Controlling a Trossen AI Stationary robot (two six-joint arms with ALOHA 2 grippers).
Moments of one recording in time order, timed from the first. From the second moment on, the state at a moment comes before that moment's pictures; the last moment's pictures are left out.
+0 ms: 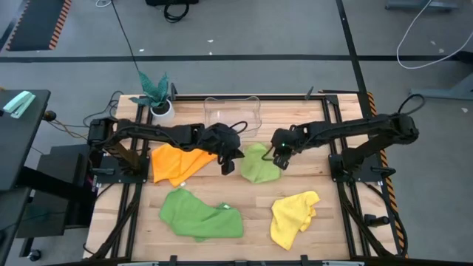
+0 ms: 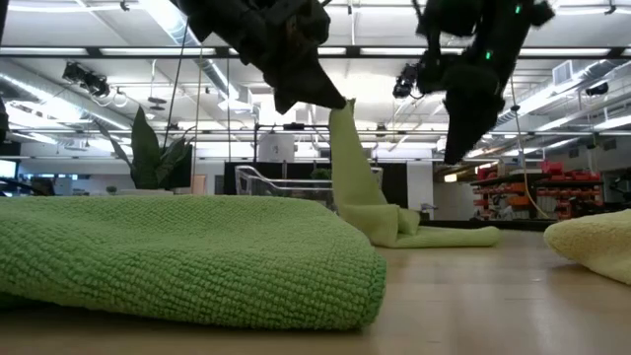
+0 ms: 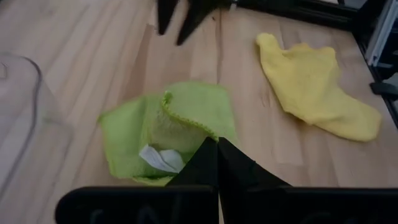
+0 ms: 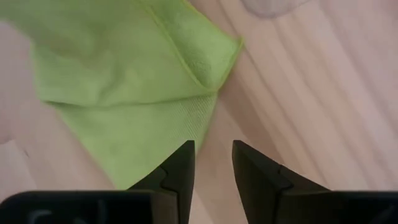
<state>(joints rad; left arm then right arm) 0.06 1.62 1.13 -0.14 0.09 -0.15 -0.08 1.34 0.90 -0.74 0.16 0.42</state>
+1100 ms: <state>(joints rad) -0.09 1.62 1.12 -0.26 -0.11 -0.24 -0.31 1.63 0.79 -0.40 -0.22 0.22</state>
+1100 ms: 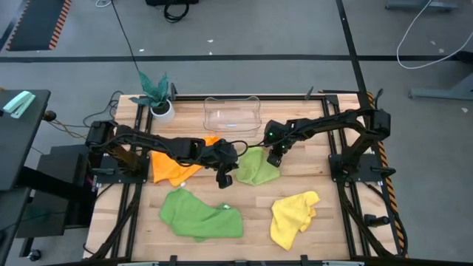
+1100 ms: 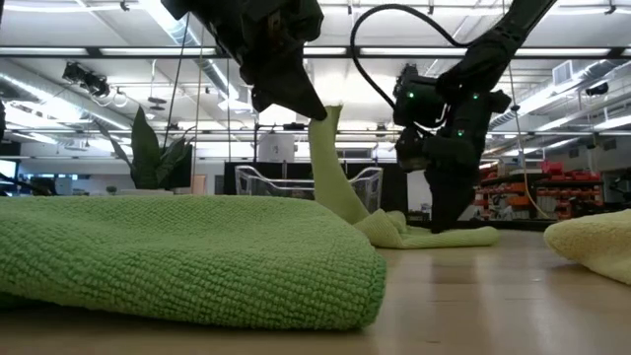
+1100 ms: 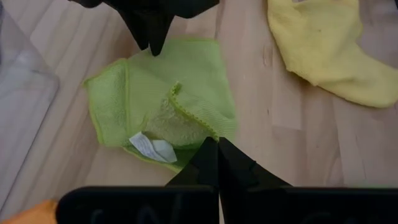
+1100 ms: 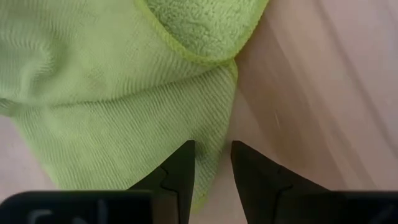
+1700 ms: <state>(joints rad) -0.09 1.62 1.12 -0.26 -0.14 -0.24 -0.31 1.64 0.84 -0.39 -0.21 0.16</state>
